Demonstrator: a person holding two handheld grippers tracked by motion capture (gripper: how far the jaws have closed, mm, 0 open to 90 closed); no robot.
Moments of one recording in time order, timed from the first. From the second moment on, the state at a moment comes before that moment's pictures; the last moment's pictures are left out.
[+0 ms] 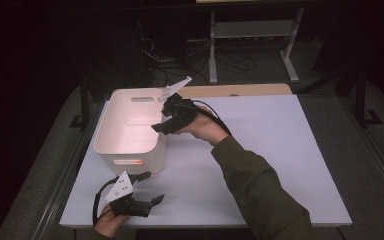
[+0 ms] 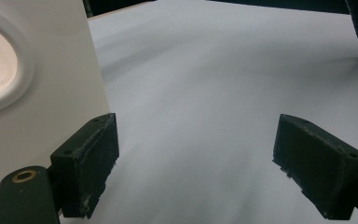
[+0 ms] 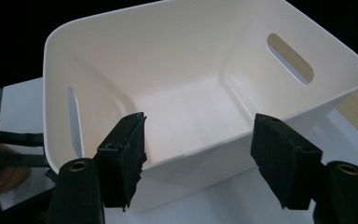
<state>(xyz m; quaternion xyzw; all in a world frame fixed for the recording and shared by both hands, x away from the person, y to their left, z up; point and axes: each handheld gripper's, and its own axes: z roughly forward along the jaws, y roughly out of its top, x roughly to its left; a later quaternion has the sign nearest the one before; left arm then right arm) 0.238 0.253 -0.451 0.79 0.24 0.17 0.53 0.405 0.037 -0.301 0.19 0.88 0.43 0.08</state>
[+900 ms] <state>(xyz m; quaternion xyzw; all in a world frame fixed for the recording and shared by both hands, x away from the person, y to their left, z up) 0.239 0.253 -0.451 0.80 0.24 0.17 0.53 0.379 -0.039 -0.348 0.26 0.85 0.45 0.11</state>
